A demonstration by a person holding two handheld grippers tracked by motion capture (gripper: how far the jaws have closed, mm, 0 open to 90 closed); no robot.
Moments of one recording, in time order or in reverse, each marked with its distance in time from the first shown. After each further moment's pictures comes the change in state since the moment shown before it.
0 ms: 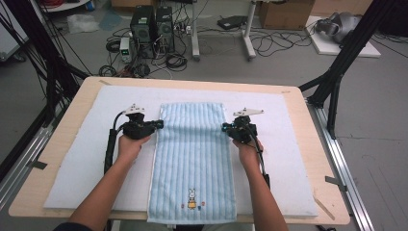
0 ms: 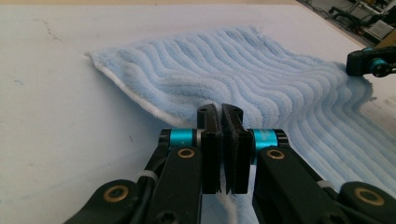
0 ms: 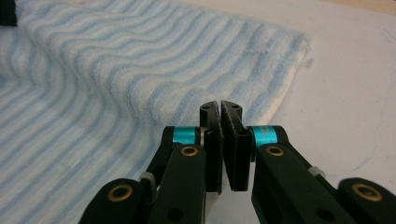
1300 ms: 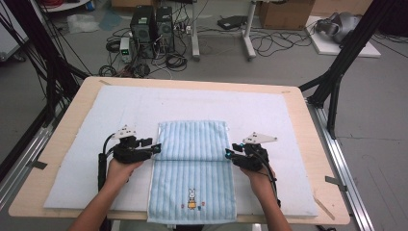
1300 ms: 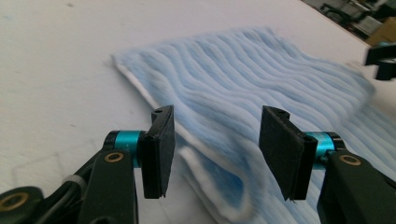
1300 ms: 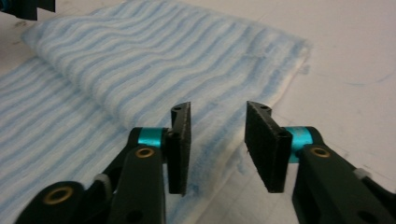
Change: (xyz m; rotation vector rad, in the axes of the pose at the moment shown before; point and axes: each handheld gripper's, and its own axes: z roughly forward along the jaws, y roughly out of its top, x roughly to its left) left arm -0.021 -0.039 -0.038 -0.001 0.021 -0.011; right arm 0.030 -0.053 -0.061 -0.018 0.047 -0.037
